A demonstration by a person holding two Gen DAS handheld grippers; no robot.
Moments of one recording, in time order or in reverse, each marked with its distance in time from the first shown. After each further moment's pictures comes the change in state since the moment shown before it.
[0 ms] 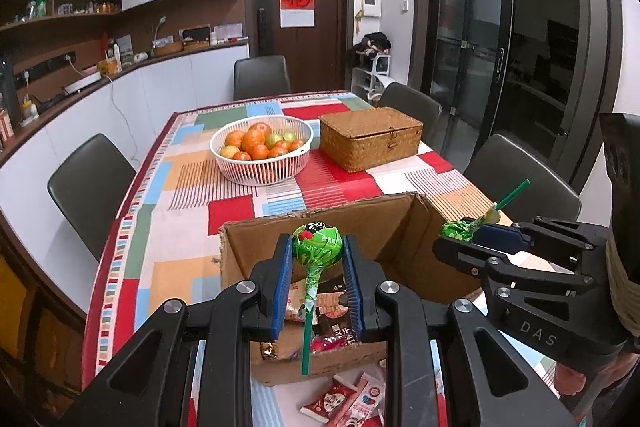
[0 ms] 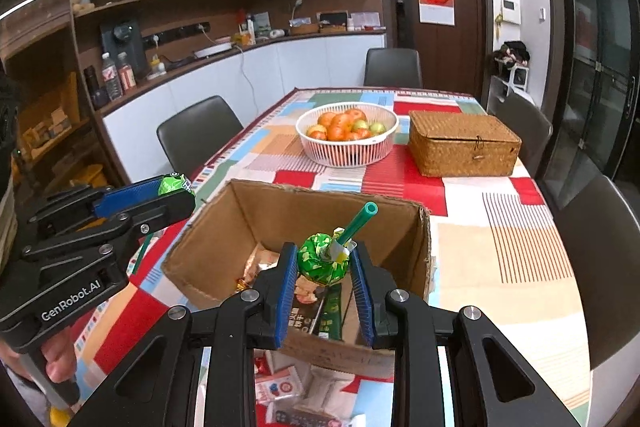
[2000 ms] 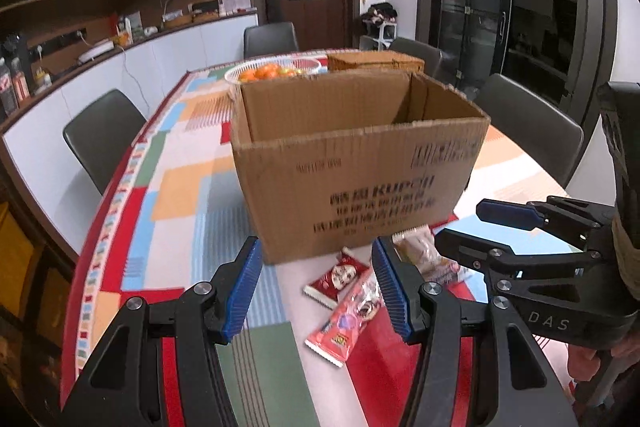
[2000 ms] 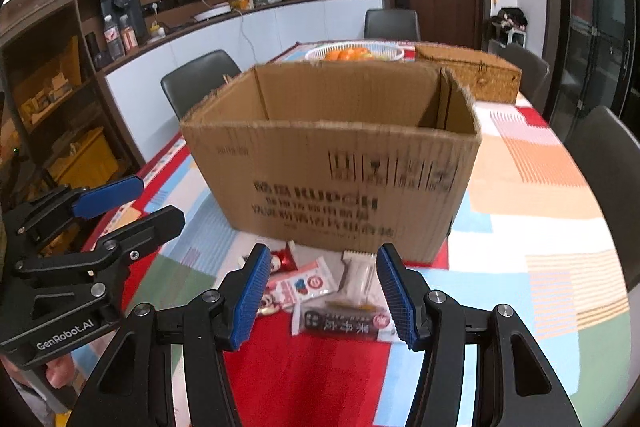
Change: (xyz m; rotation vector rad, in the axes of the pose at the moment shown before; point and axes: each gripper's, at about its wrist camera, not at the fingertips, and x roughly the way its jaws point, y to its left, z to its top) left arm -0.025 0.001 -0.140 0.012 0.086 0.036; right arm -0.005 0.036 -0.120 0.028 0.108 -0.006
